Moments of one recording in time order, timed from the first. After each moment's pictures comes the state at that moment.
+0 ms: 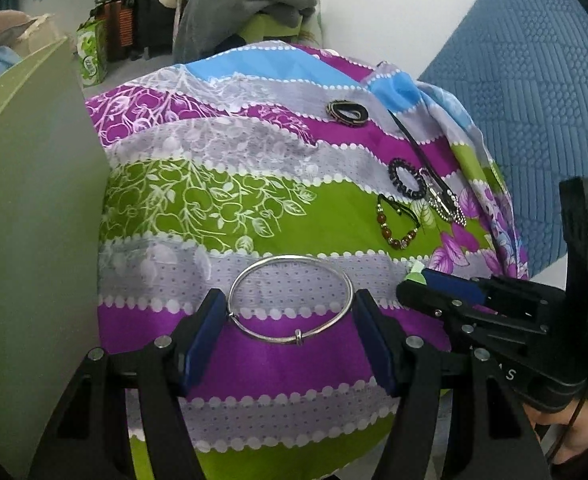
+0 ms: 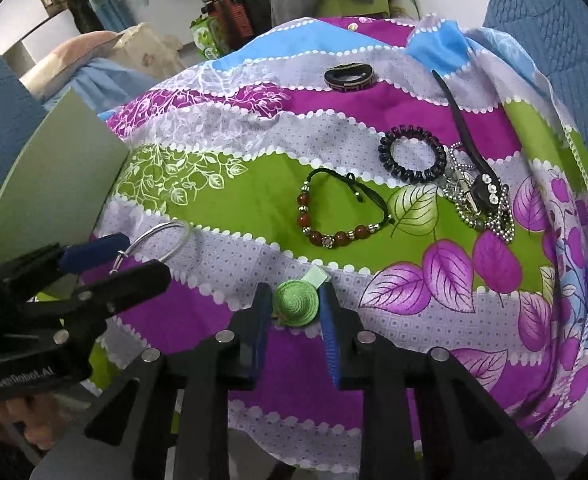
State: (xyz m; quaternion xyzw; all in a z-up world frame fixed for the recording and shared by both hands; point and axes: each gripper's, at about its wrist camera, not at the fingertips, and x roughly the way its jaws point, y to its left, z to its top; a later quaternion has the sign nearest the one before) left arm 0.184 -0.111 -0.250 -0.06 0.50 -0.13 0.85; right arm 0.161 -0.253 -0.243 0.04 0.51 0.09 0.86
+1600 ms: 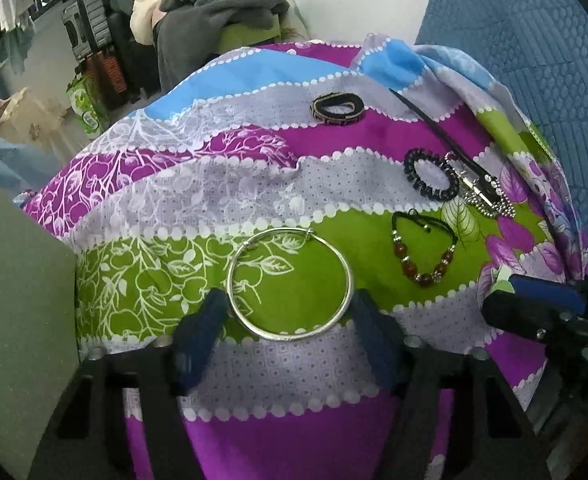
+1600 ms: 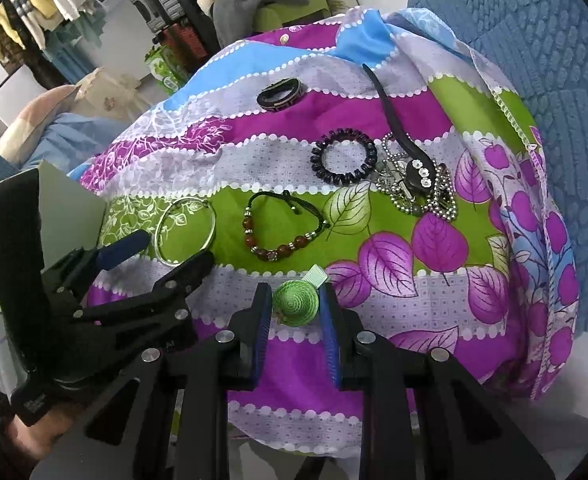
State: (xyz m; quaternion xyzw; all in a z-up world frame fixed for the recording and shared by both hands) left arm 0.231 -0.169 -0.273 0.07 0.49 -0.11 0.86; right arm 0.157 -0.288 -0.225 0.12 0.51 0.03 0.85
